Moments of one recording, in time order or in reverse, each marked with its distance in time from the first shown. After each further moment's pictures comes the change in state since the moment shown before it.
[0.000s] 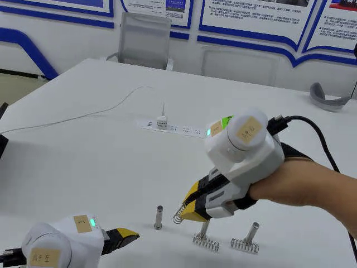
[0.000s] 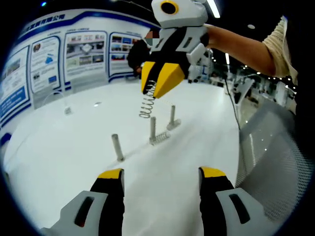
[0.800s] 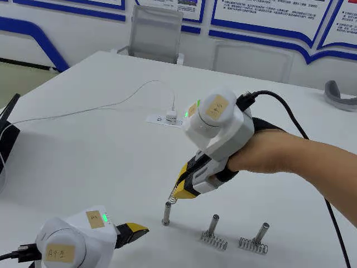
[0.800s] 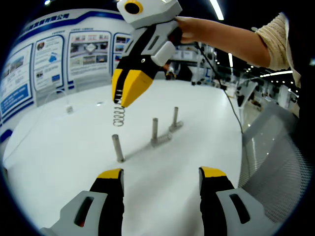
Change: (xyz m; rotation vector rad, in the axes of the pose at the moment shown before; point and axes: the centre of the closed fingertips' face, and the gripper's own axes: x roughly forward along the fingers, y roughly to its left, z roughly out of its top) left arm 0.005 0.001 0.002 -0.022 -0.015 0.021; right arm 0.033 -0.026 0.013 -0.066 0.088 0.048
